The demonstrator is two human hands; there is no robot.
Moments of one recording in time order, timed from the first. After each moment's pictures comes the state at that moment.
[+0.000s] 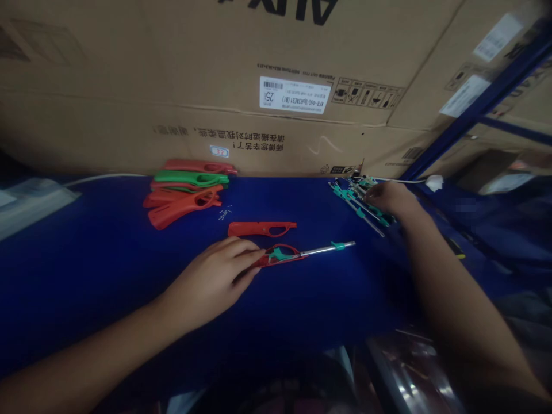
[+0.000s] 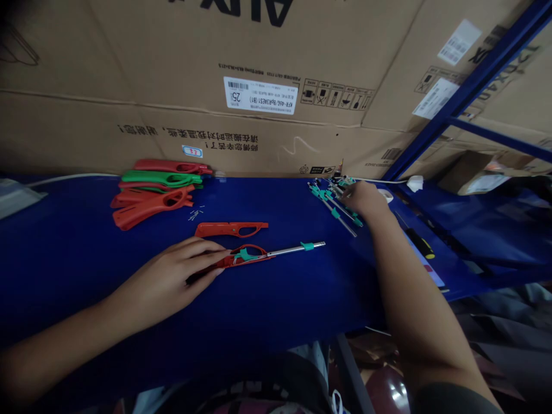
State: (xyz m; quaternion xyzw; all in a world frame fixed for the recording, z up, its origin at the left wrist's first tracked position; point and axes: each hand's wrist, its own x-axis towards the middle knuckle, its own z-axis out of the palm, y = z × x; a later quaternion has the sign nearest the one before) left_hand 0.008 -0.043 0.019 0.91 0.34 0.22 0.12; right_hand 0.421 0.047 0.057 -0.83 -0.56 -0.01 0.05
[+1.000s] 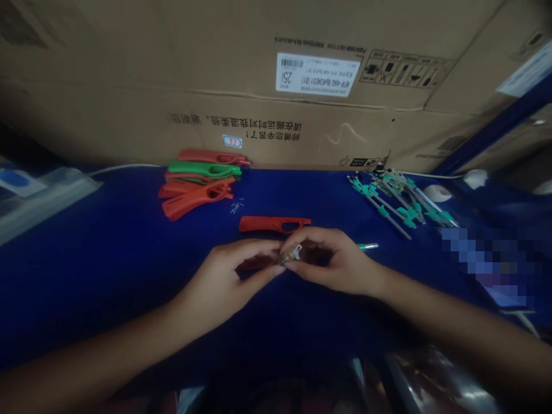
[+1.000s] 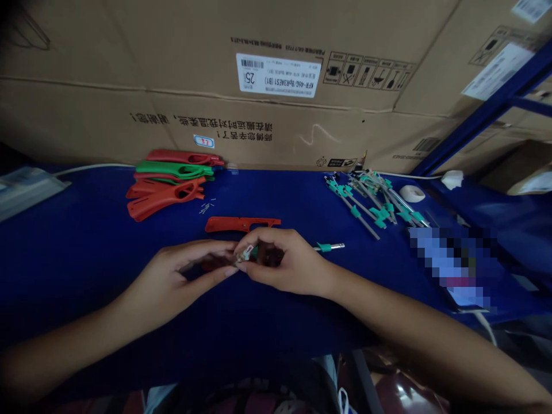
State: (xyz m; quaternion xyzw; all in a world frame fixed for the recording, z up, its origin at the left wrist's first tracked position) left_hand 0.021 -0.057 0.028 0.74 0.39 0.36 0.41; right_hand 0.245 -0.046 0.038 -0.33 -0.73 0.49 0.34
